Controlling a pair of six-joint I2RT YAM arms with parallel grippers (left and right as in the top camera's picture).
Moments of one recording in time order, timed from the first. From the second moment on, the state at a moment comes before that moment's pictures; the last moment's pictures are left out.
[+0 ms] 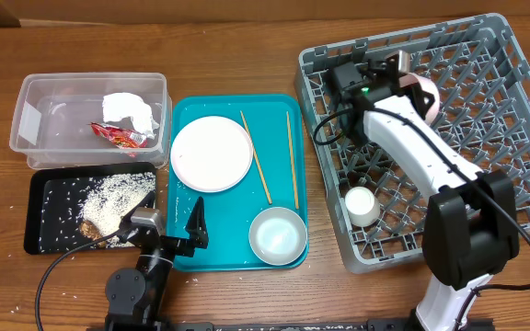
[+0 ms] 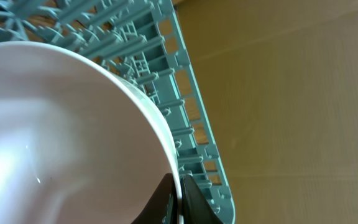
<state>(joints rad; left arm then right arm) -0.10 0.01 0.01 -0.07 0.11 -0.23 0.38 1.95 1.53 -1.05 1.22 0.31</state>
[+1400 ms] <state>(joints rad) -0.10 0.01 0.01 -0.07 0.11 -0.23 0.60 2.01 1.50 -1.12 1.28 0.34</state>
